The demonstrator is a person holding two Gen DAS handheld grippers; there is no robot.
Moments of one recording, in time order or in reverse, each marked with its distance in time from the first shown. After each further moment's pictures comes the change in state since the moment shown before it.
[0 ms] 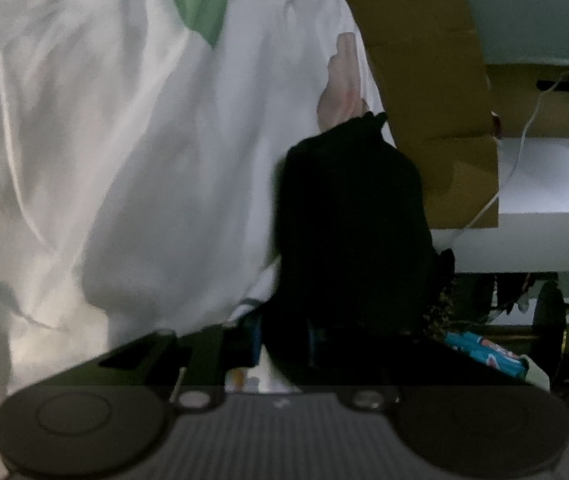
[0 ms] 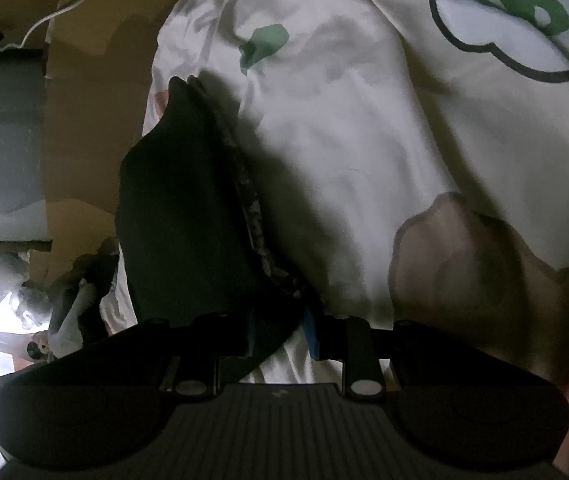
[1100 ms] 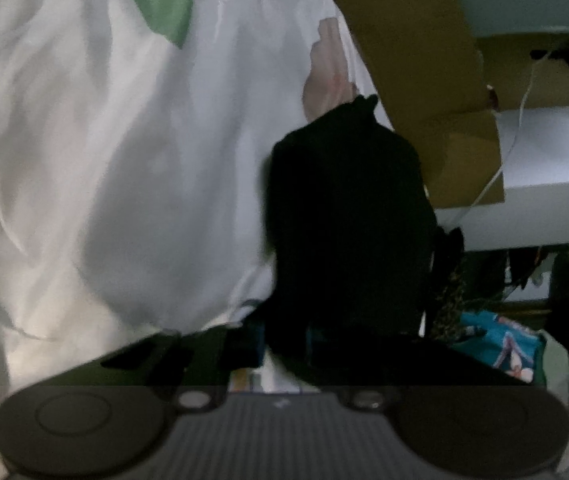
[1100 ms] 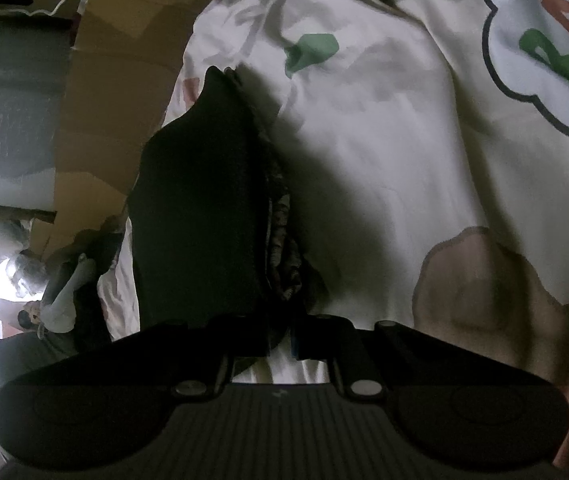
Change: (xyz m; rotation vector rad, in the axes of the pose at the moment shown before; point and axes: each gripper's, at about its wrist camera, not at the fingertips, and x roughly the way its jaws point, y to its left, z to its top) left arm 0.004 -0.013 0.002 0.075 0.026 0.044; right arm -0.007 0.023 0.005 -0.130 0.009 -0.004
